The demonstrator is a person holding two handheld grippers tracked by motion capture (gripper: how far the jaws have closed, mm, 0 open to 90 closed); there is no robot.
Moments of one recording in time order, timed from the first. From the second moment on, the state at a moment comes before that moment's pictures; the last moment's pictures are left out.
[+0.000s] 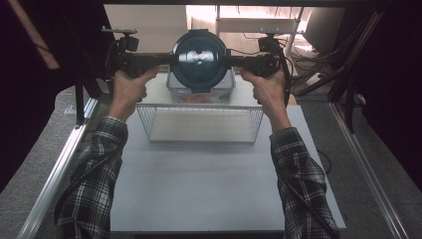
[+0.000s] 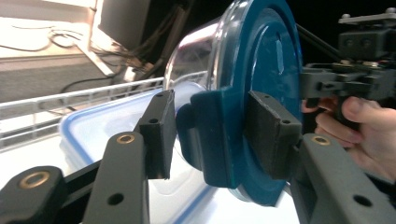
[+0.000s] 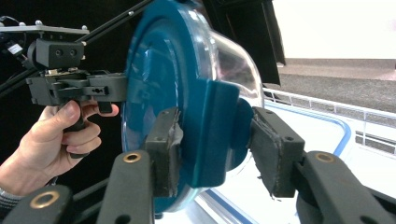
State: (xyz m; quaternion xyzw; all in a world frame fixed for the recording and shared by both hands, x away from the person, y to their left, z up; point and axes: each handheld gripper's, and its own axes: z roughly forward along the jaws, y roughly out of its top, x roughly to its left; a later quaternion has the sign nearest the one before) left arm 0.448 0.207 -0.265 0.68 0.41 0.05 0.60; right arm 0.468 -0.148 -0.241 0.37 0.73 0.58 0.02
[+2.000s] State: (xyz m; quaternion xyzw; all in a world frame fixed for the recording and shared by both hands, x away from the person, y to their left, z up) left arm 0.388 0.191 -0.312 0.71 0.38 0.10 0.58; right arm 0.430 -0.150 -0.284 0.33 0.77 0.53 0.12
